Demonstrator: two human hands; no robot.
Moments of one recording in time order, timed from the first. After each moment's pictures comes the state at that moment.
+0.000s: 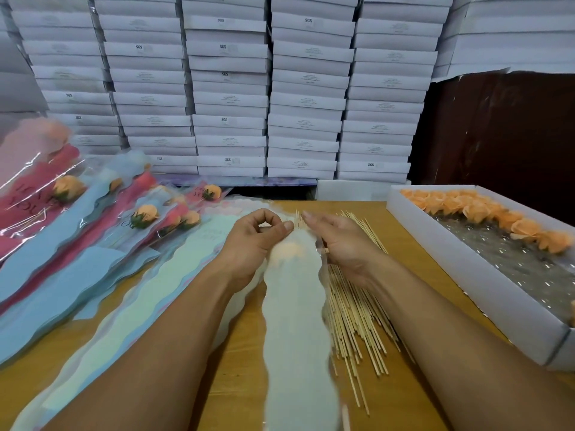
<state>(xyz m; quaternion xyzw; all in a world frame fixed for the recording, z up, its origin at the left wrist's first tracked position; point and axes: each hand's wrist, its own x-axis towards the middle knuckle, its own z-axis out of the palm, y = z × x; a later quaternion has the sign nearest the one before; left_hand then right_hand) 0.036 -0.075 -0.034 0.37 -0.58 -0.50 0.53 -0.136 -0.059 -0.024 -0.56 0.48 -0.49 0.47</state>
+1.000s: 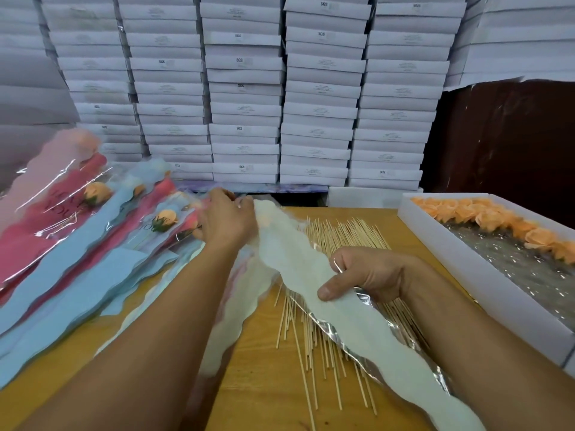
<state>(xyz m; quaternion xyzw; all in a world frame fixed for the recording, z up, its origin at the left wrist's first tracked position) 0.062 -0.093 0.011 0.71 -0.50 -0.15 0.48 -0.166 -0.043 -0.010 -0.68 0.40 -0.11 0.60</state>
